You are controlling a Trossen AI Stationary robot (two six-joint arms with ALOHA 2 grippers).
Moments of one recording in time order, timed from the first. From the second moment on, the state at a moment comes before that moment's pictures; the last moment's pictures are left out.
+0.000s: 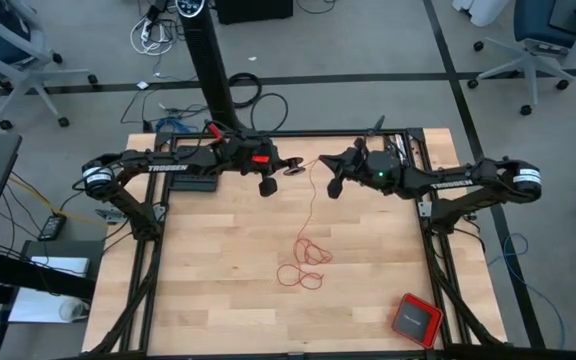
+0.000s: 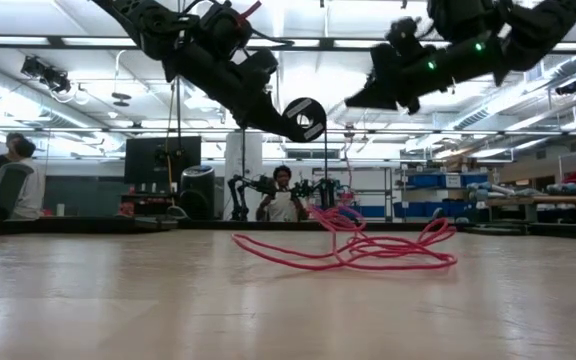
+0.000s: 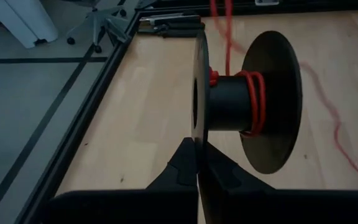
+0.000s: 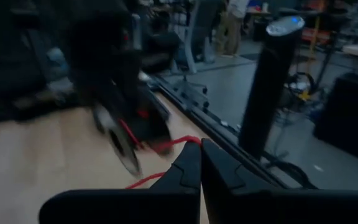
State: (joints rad) left arm 0.39 1.56 1.01 0.03 0.10 0.23; right arm -0.24 1.25 0.56 0.56 0.29 0.00
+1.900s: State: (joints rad) left arm 0.39 1.49 0.99 -0.06 0.16 0.15; right arm -0.28 1.47 0.86 -0.12 0.12 -0.10
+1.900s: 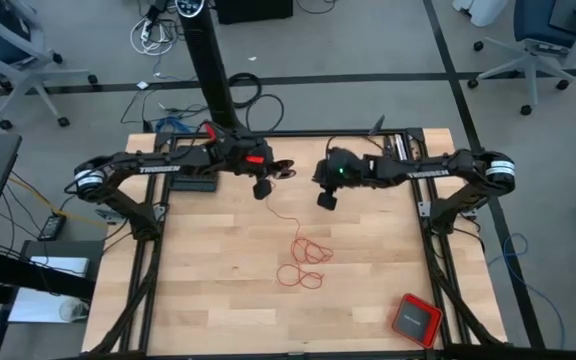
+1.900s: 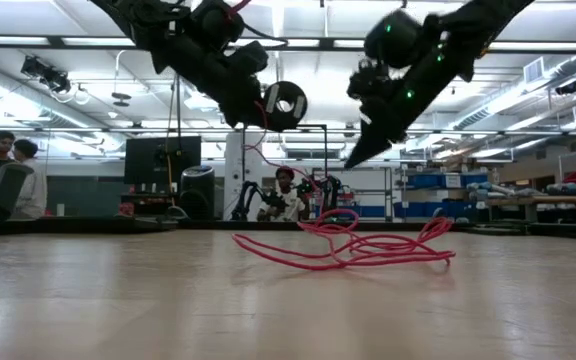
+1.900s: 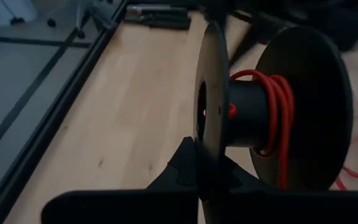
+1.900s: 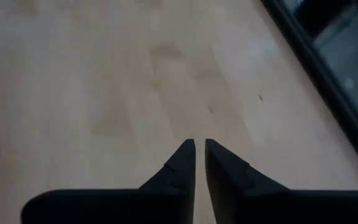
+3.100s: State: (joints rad) left arm 0.38 1.40 1.04 -0.26 0.08 0.12; right arm -0.46 1.48 0.86 0.12 -0.51 -0.12
